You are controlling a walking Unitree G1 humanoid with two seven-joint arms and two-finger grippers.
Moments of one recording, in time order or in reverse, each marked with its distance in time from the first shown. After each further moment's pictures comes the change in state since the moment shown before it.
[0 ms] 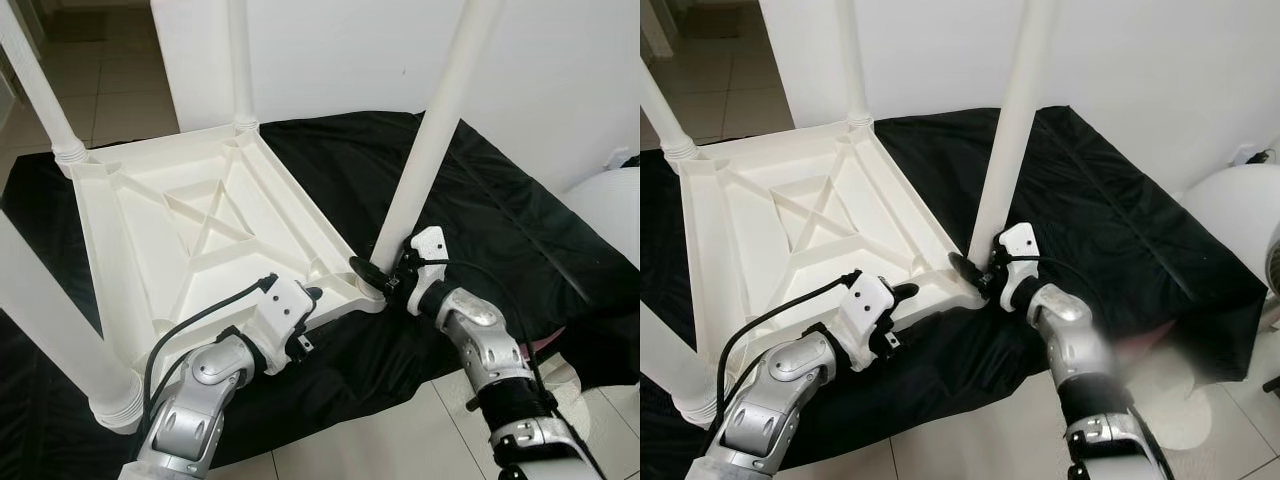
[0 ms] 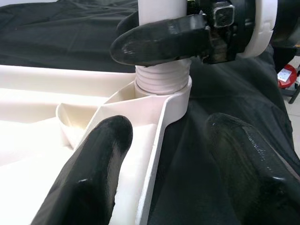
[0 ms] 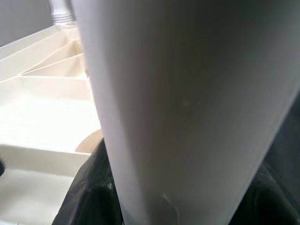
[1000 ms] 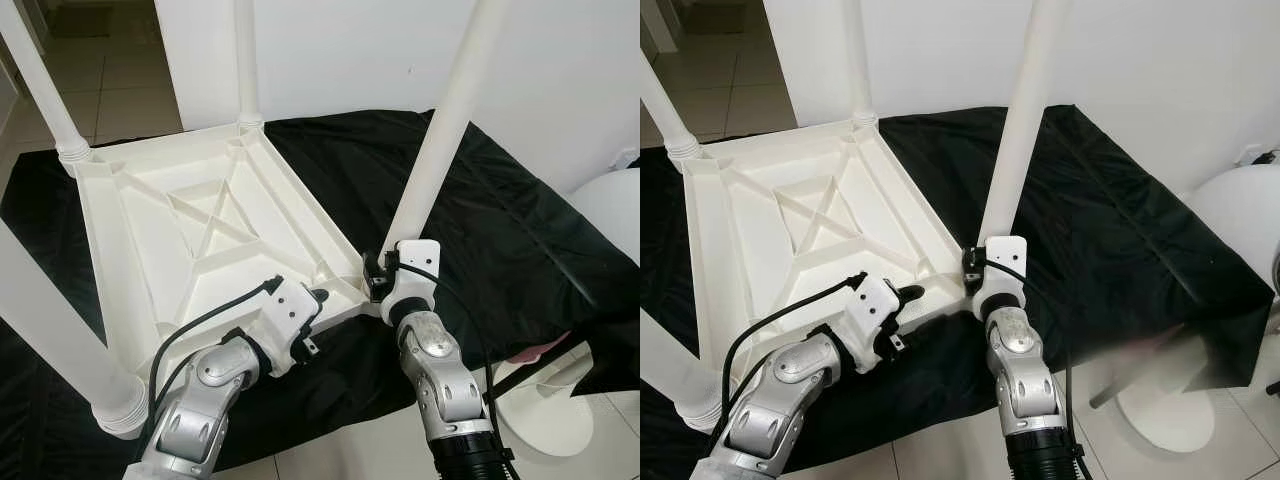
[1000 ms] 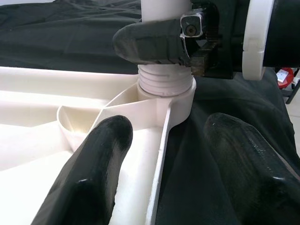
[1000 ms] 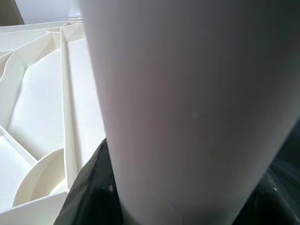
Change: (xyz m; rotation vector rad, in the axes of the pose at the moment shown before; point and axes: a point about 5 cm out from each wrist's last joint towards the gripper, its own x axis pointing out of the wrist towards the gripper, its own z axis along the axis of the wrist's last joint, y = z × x) left arm 0.004 -0.004 0.002 0.007 -0.011 -0.022; right arm -0.007 0.046 0.005 0.068 0.019 -0.545
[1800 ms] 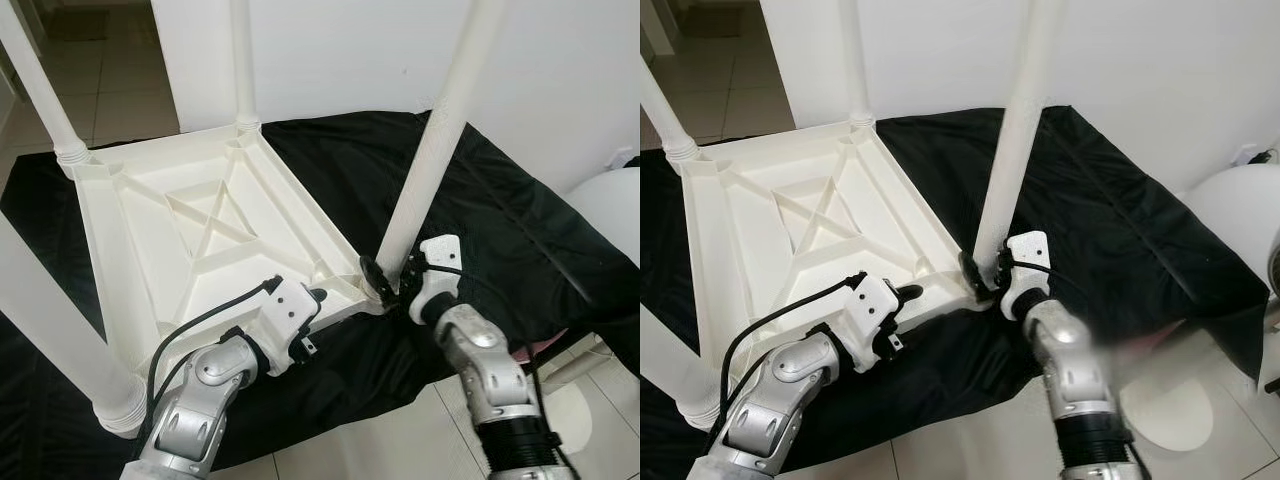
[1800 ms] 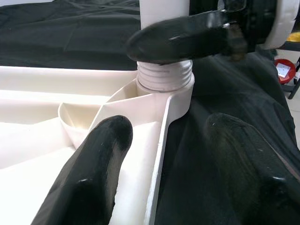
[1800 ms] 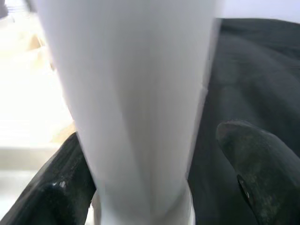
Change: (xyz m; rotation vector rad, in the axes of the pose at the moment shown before) left arm -0.003 0.002 -0.002 0.016 0.015 0.002; right arm 0.009 -0.046 0.003 -0.105 -0.004 0.443
